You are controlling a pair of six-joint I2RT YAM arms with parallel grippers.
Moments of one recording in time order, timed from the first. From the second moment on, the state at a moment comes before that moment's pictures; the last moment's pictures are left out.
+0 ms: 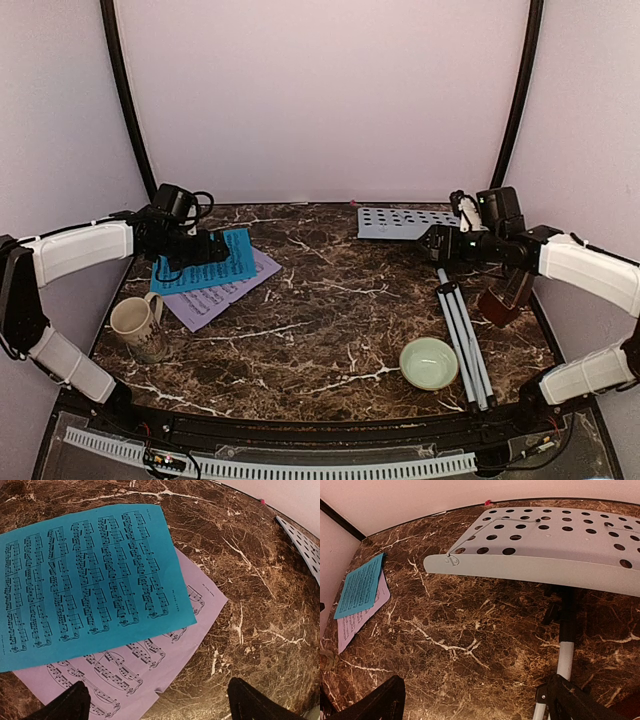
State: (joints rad) left arm -0.36 1.45 1.03 -0.47 -0.04 -0.46; right arm 0.39 1.24 0.86 -0.27 -0.15 0.37
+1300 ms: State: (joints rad) left arm -0.37 1.48 0.93 -0.33 0.03 -0.63; right arm 0.35 1.56 1.11 -0.55 0.10 0.30
